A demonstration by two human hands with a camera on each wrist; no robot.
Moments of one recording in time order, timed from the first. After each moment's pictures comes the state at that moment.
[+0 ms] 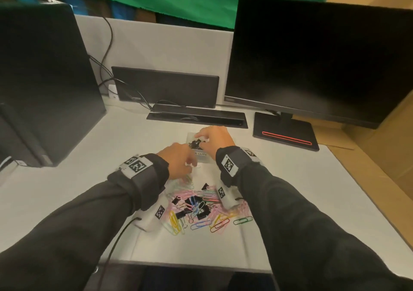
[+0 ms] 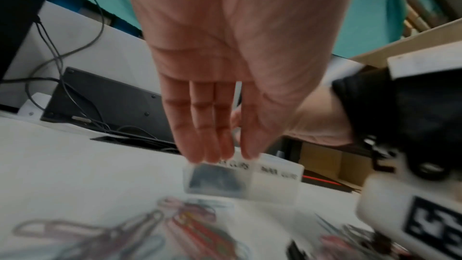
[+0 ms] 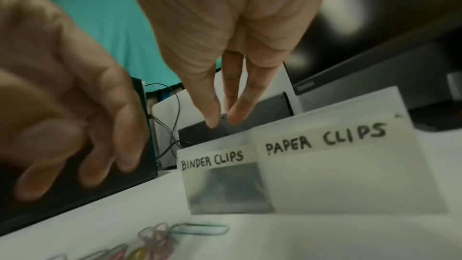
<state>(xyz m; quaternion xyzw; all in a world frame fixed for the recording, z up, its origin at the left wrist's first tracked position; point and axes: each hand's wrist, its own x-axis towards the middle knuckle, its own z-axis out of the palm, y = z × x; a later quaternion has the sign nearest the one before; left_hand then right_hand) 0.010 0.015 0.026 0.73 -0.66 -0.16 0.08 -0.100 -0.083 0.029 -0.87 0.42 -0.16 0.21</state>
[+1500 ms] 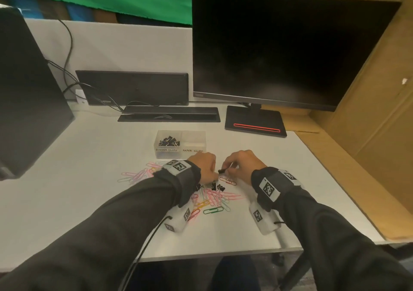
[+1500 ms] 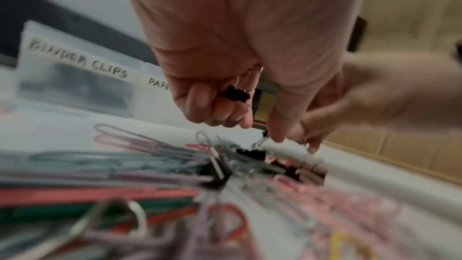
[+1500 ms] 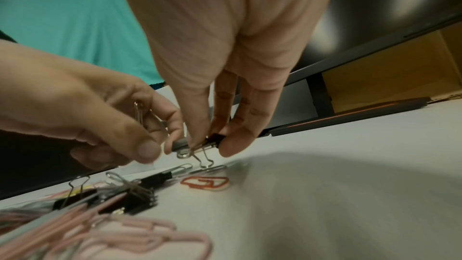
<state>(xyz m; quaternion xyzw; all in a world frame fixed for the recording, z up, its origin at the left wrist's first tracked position) -0.112 -0.036 -0.003 0.71 -0.67 -0.22 0.04 -0.260 -0.078 0.004 -0.85 0.47 -0.06 0.22</state>
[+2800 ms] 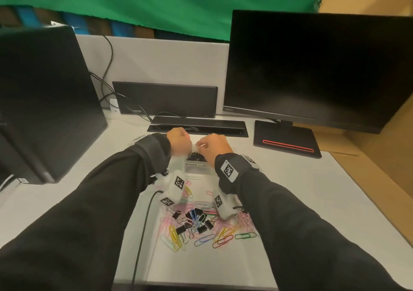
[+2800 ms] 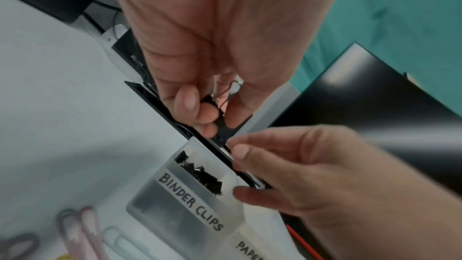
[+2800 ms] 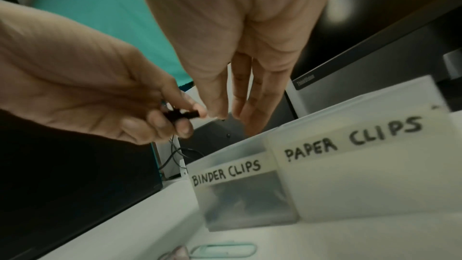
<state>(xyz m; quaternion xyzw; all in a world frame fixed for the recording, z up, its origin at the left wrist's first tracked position) 0.037 -0.049 0.058 0.79 -0.48 -0.32 0.22 -0.092 -0.093 0.034 -0.84 0.45 -0.16 0.26</state>
